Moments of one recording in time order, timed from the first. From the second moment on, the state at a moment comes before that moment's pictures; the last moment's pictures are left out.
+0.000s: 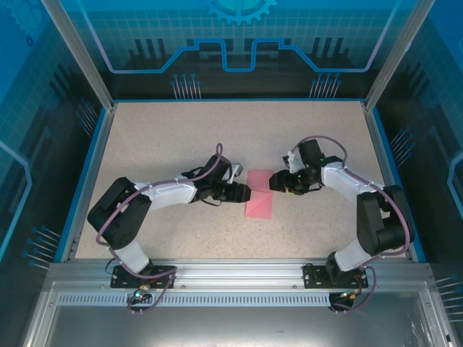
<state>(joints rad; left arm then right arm) -0.65 1.71 0.93 -0.11 0.41 -0.61 0.22 1.55 0.89 -0.57 -0.57 0.30</state>
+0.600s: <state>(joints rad) -0.65 1.83 1.01 -0.08 0.44 -0.60 0.21 1.60 0.82 -0.47 -0.74 0.33</state>
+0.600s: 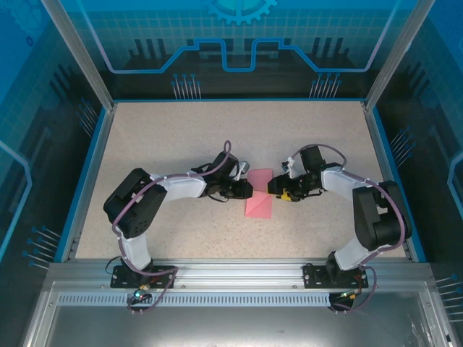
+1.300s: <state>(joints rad) -0.64 1.80 1.00 -0.11 0.42 -0.61 0.29 1.80 0.90 -0.33 -0.84 0.43</state>
